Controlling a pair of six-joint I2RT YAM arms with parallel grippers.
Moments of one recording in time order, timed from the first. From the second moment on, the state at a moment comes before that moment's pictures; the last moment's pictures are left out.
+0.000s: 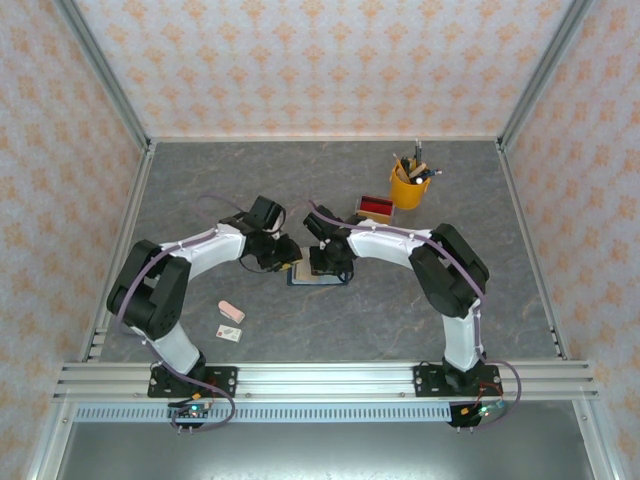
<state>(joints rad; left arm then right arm) -0.41 1.68 0.97 -0.45 0.37 -0.85 0.78 1.96 1.31 -0.63 -0.13 0.68</state>
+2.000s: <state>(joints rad) -0.47 1.77 1.01 -0.29 0.59 -0.83 0.71 1.56 0.98 -0.42 -0.09 0.76</state>
